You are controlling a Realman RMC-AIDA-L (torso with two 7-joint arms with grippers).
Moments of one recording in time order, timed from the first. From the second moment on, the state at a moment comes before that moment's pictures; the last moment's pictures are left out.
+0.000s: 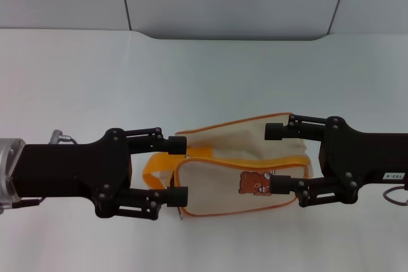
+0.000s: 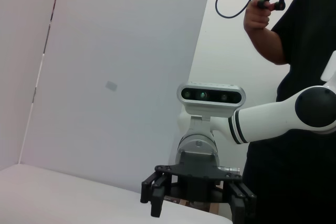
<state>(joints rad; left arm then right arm) -0.50 -2.00 0.91 0.61 1.72 1.93 -1.32 0.55 2.05 -0.69 -0.57 -1.90 -1.91 1.19</state>
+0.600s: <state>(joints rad) -0.49 -2.00 0.91 0.61 1.72 1.93 -1.32 0.54 2.05 -0.69 -0.57 -1.90 -1.92 1.19</state>
